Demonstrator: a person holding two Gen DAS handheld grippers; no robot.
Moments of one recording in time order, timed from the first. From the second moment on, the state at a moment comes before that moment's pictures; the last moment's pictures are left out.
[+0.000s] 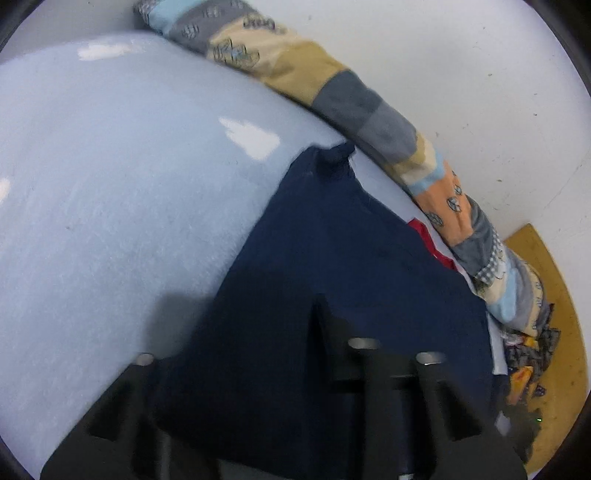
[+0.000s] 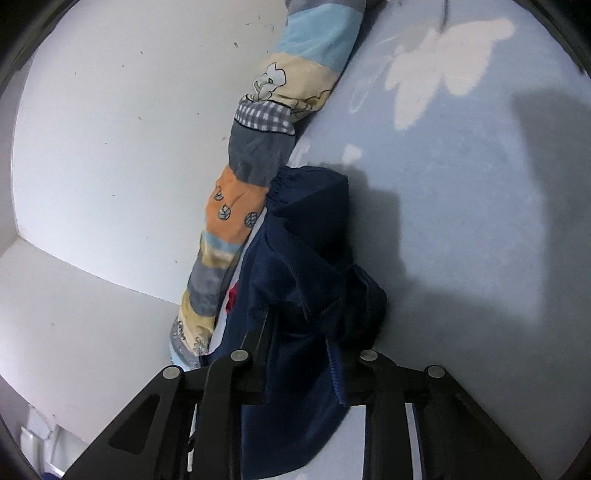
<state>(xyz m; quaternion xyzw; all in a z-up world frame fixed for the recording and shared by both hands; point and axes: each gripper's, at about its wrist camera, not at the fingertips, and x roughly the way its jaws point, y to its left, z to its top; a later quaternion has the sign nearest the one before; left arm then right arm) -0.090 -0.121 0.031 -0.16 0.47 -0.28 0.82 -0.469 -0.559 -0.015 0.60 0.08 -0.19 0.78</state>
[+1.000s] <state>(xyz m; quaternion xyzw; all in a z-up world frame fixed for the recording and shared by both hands) -0.087 -0.115 0.027 -0.19 0.48 -0.28 0.81 -0.516 -0.573 -0.009 0.69 0.03 -0.17 0.70</state>
